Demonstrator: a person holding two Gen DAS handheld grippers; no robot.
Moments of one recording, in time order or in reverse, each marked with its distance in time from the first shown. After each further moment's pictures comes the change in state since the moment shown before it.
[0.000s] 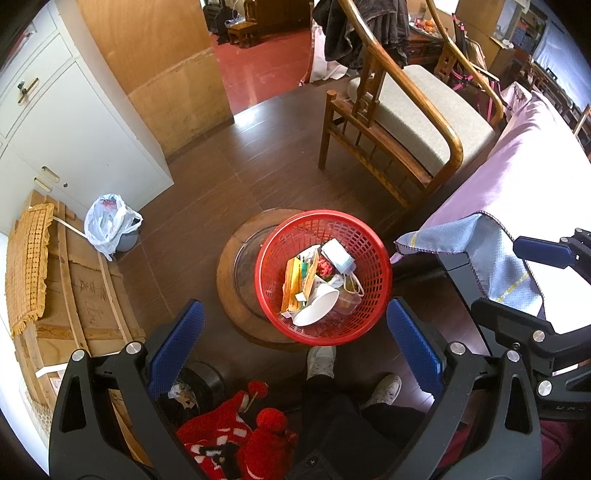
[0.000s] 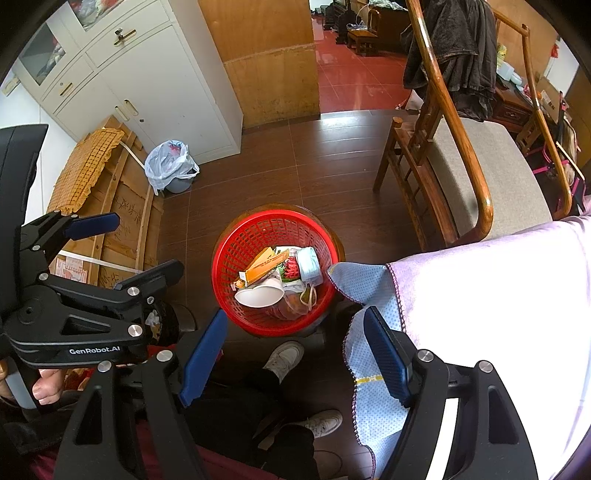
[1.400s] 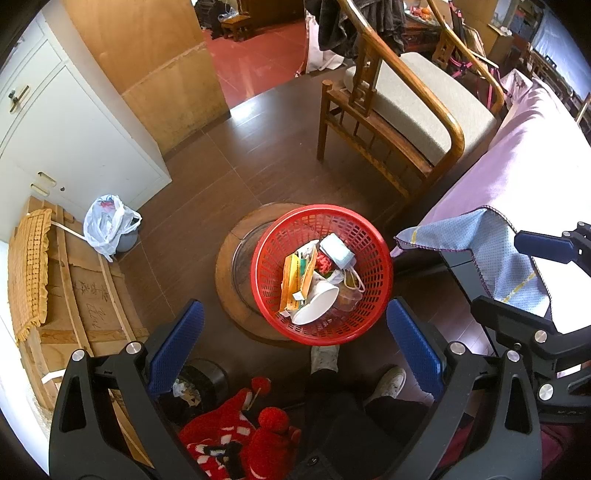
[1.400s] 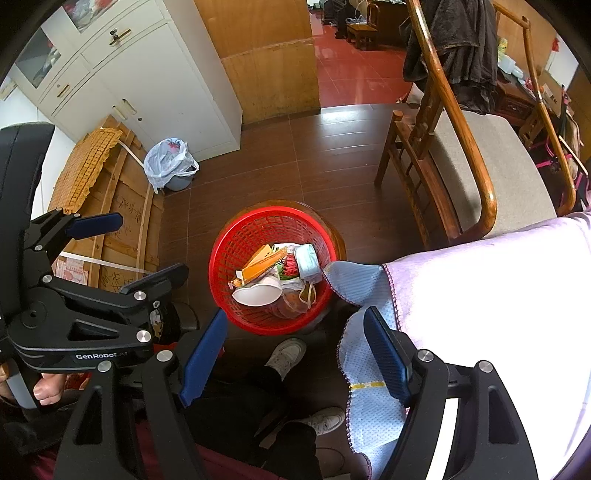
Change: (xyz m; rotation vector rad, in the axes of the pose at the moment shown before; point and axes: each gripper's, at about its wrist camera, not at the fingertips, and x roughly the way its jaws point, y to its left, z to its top) left arm 0.011 0.000 0.008 0.028 0.036 0.010; right arm 0.004 -0.003 -0.007 0.006 0.016 0.008
